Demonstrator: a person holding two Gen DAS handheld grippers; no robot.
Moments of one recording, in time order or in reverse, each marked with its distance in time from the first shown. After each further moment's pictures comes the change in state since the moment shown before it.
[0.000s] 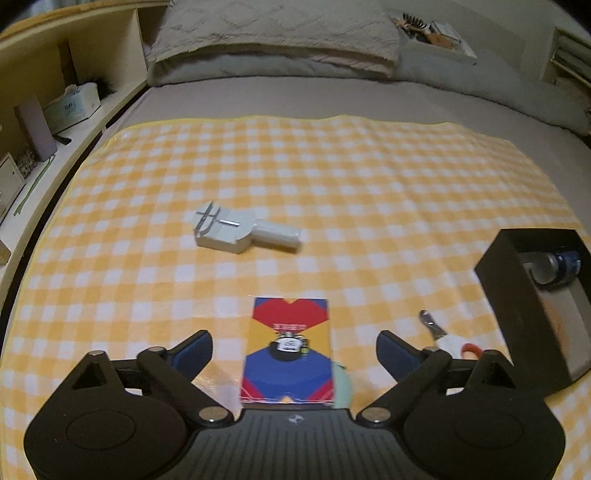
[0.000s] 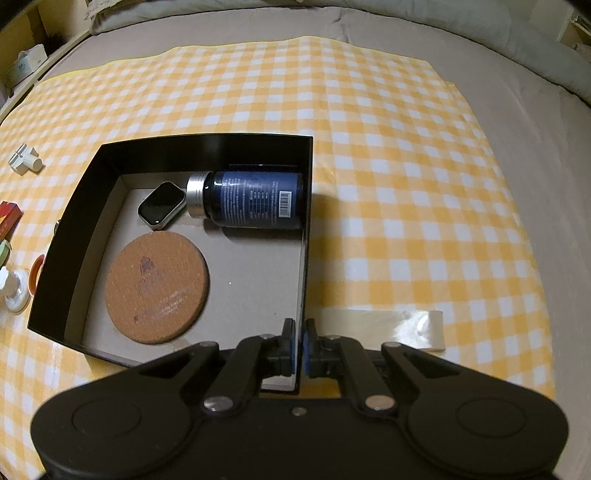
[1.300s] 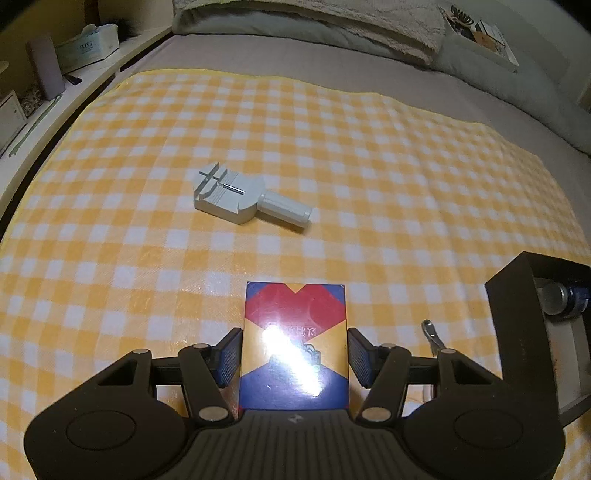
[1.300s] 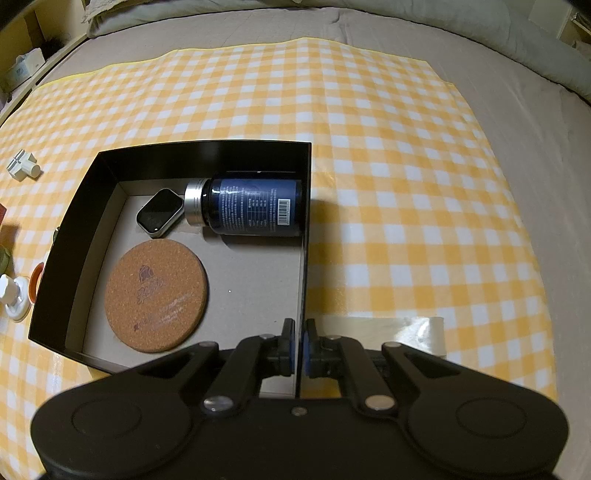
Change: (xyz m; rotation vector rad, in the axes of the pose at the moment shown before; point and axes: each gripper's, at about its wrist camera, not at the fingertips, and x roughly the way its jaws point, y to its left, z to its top) left arm 0.034 0.010 0.014 -0.154 0.124 -0.012; right arm 0.003 0.000 0.003 0.009 -0.007 -0.001
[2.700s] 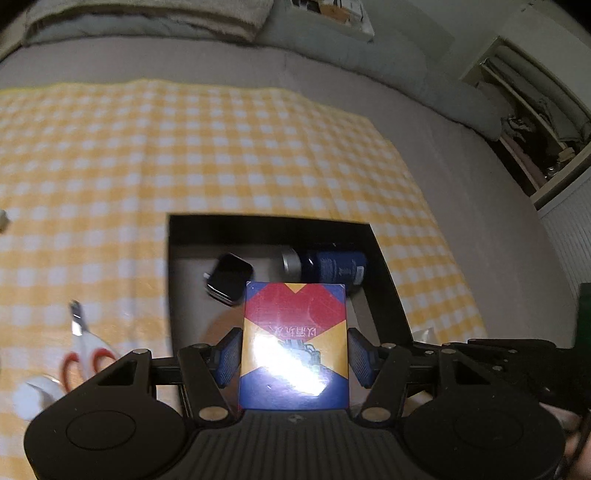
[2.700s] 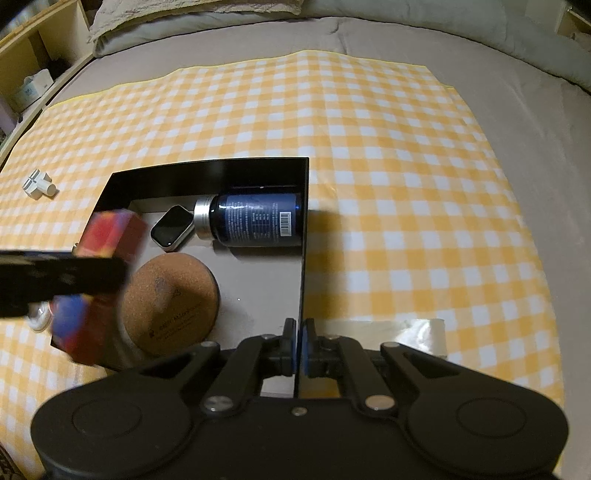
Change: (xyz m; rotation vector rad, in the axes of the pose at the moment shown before) left arm -0.032 -0.234 -0.027 0.089 0.017 -0.370; right arm -0.018 -0.005 -0.001 0.040 -0.030 0.039
